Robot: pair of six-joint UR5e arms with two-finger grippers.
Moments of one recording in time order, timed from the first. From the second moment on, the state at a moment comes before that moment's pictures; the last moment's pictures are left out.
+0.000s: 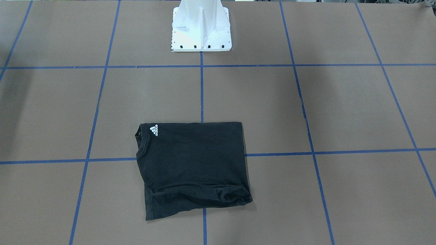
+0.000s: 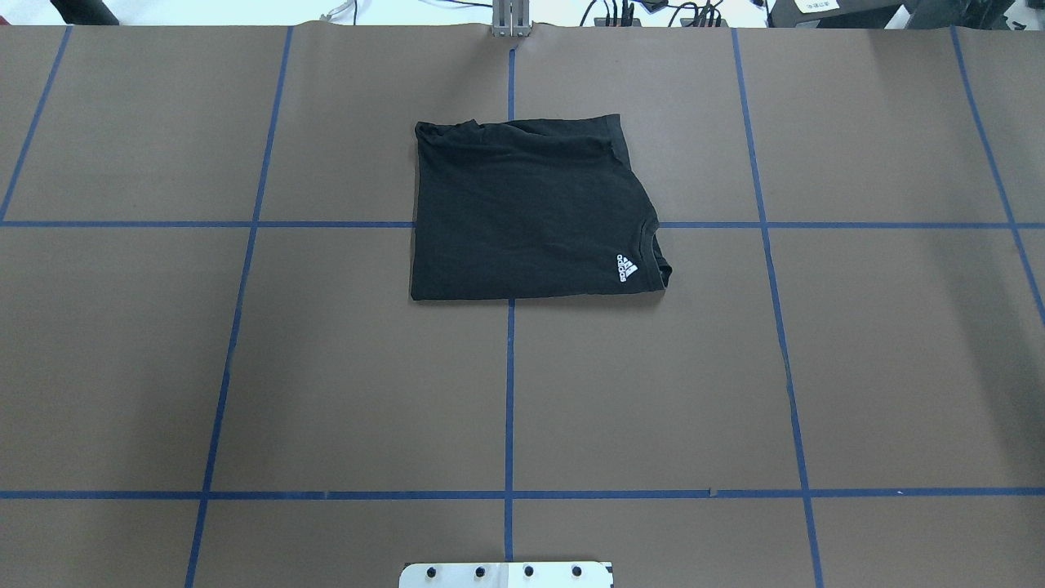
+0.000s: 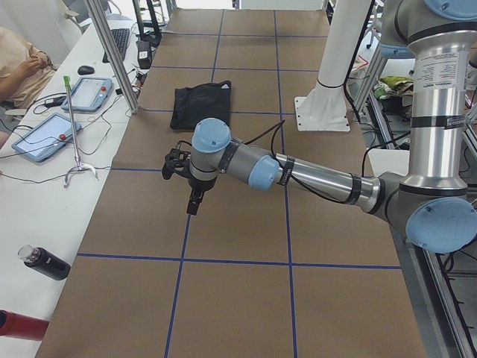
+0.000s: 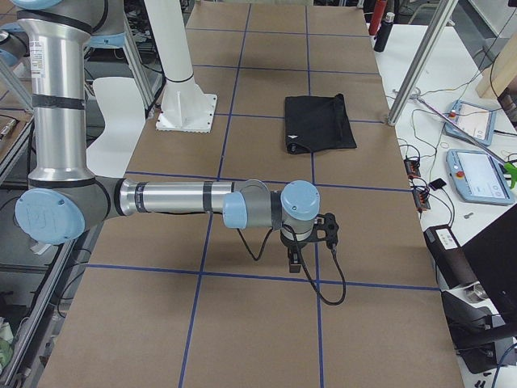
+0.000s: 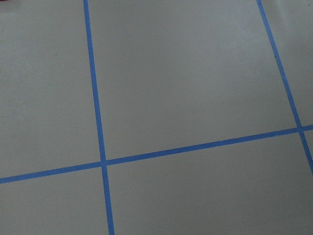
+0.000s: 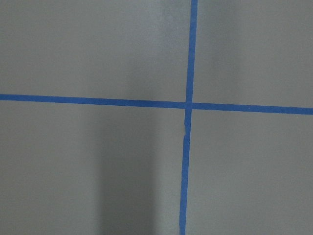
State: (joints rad) left arm -1.52 -1.52 -1.87 -1.76 -2.38 -0.18; right arm 1.56 -1.61 1.66 -1.53 2.41 0.03
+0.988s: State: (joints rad) left arm -1.52 -1.53 -1.78 -1.77 -2.38 -0.18; right arm 1.56 -1.61 1.63 -1.50 2.37 0.03
